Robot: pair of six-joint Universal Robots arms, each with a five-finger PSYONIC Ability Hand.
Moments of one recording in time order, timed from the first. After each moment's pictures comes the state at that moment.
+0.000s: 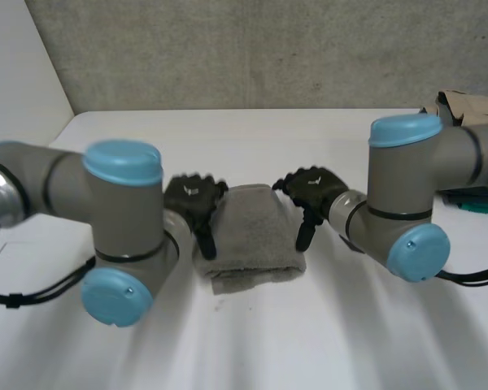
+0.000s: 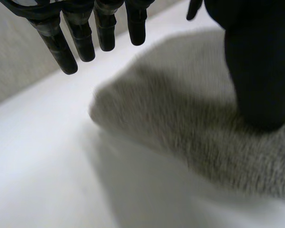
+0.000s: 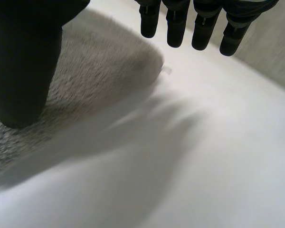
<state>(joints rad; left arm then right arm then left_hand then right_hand) 4.09 -2.23 -1.23 3.06 -1.70 3.32 2.07 -0.76 0.98 0.25 1.39 2.83 0.19 0.21 0.21 0.20 0.05 0.22 0.22 0.21 0.21 0.04</state>
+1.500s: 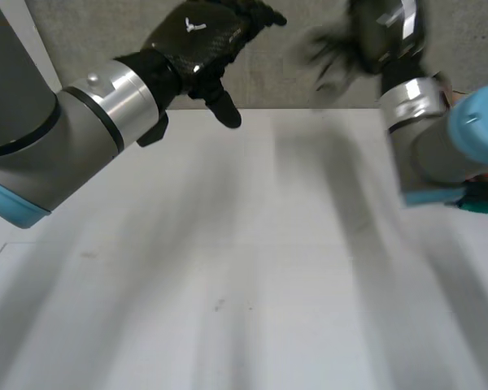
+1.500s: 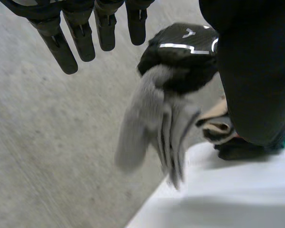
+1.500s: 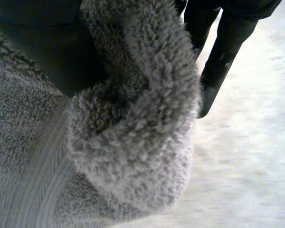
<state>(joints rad) 4.20 -1.92 -1.02 3.10 -1.15 3.32 1.96 -0.97 1.15 -0.77 1.45 2.70 0.19 0.21 0.21 0.20 0.05 1.03 1.15 1.17 1.20 0.92</state>
